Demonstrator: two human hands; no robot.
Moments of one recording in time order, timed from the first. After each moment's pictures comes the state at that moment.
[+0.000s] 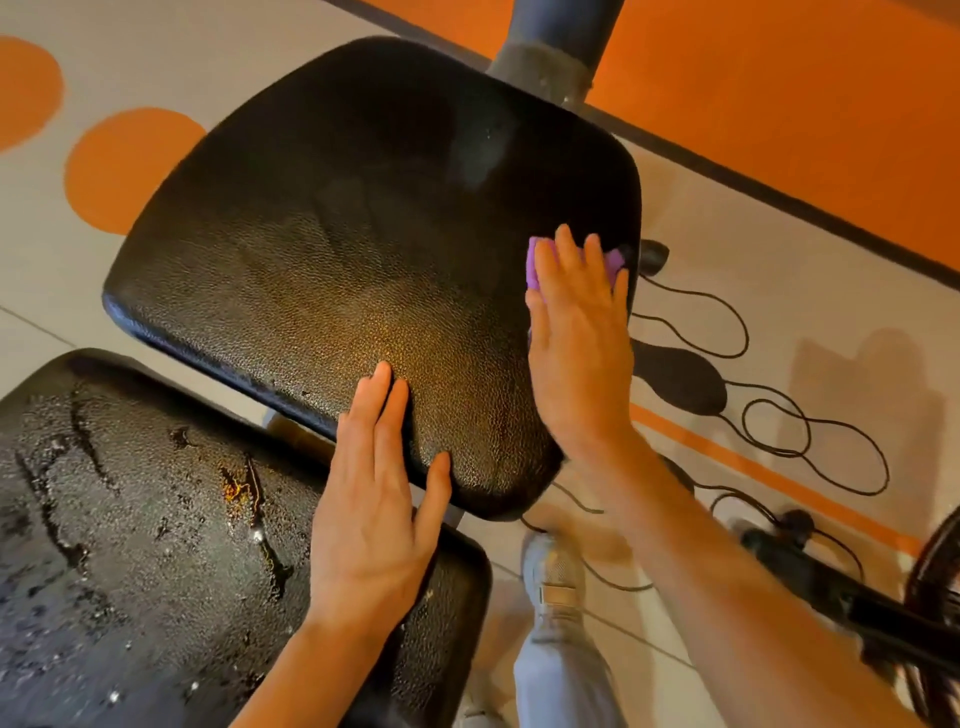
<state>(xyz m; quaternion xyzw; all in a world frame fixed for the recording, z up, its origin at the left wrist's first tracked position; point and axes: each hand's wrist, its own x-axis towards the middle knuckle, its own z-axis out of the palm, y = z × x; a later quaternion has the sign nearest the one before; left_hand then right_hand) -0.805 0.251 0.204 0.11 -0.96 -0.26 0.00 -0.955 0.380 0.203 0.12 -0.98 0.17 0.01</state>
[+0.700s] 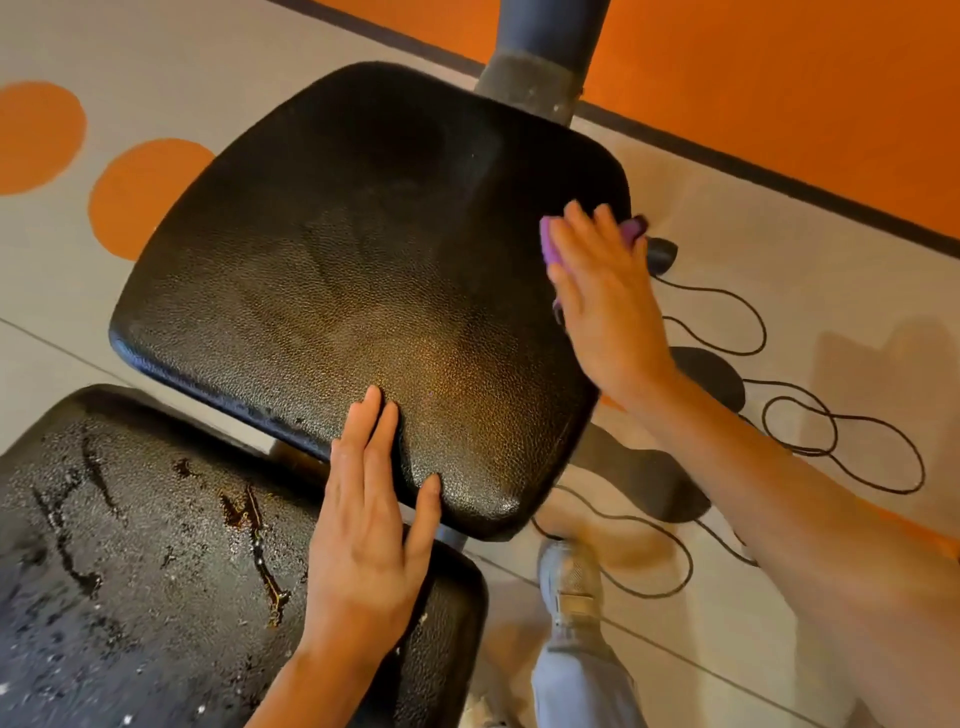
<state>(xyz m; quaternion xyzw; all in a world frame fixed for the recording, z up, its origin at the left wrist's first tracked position) -0.805 0.251 0.207 0.11 -0.95 -0.29 0.01 -1.008 0.413 0.209 0.20 -0.96 0.17 -0.04</state>
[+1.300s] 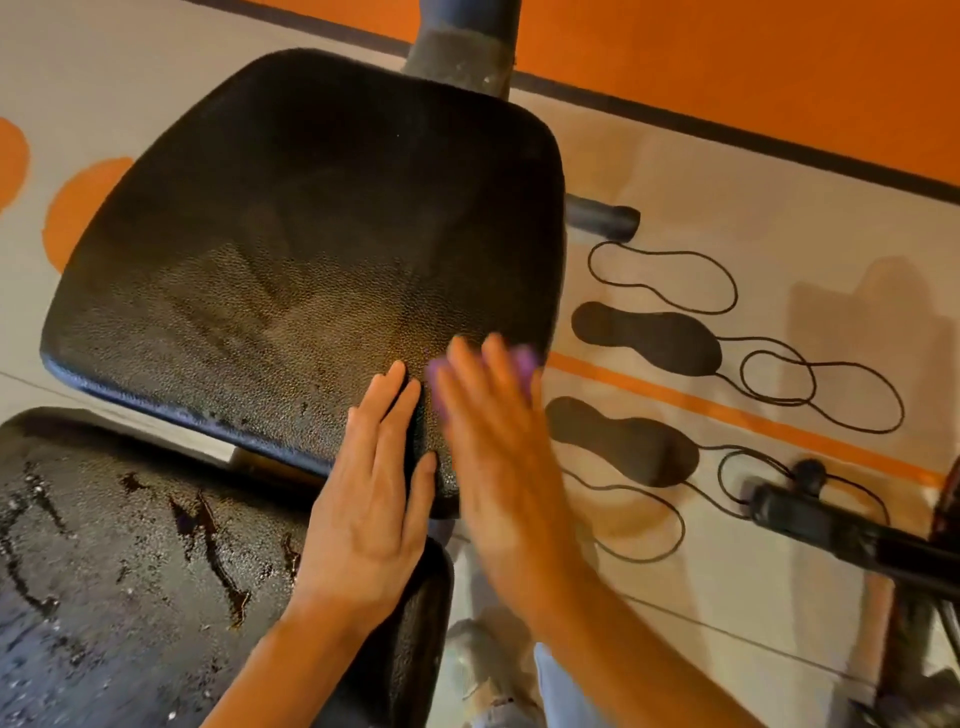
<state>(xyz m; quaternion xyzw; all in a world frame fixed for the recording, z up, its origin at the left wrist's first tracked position) -0.823 0.272 0.220 0.01 -0.95 -0.31 -0.07 -0.858 0.399 0.202 0.18 -0.94 0.28 0.02</state>
